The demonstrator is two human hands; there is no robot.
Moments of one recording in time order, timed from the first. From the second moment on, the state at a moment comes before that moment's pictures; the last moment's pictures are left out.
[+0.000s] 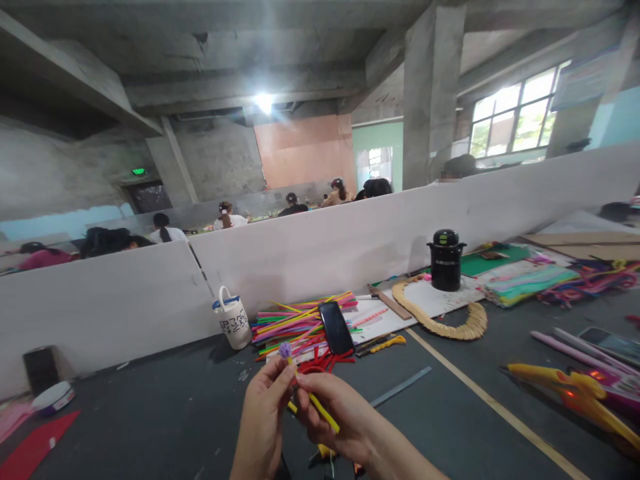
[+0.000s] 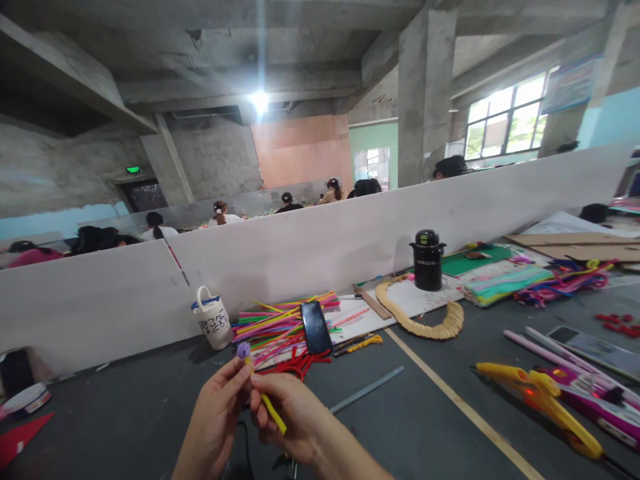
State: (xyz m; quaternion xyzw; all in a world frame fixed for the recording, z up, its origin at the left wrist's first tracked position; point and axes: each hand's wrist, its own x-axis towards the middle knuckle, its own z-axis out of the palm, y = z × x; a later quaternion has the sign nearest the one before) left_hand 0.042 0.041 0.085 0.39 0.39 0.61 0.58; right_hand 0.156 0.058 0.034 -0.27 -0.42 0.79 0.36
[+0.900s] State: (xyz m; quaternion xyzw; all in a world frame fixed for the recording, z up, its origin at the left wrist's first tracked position) left_hand 0.037 0.026 0.113 0.31 0.44 0.55 0.64; right_hand 0.167 0.032 0.091 -0.26 -0.36 0.76 0.47
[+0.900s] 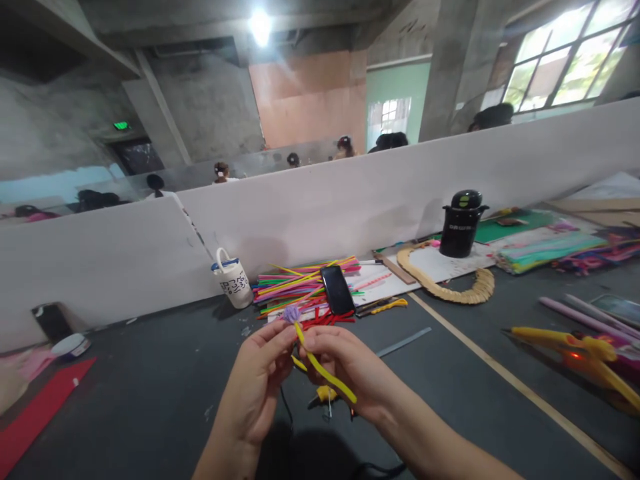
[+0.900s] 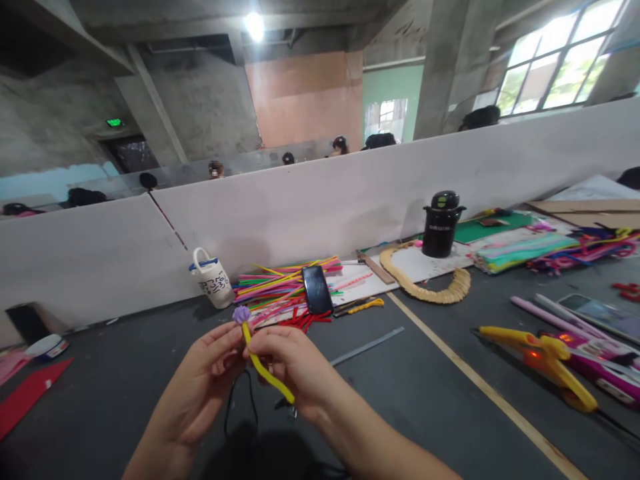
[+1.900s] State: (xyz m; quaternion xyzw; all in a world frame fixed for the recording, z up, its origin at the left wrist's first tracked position) left_hand 0.041 0.017 0.115 0.34 0.40 0.56 0.64; right_hand 0.168 0.028 0.087 -0.30 -0.40 0.73 0.47
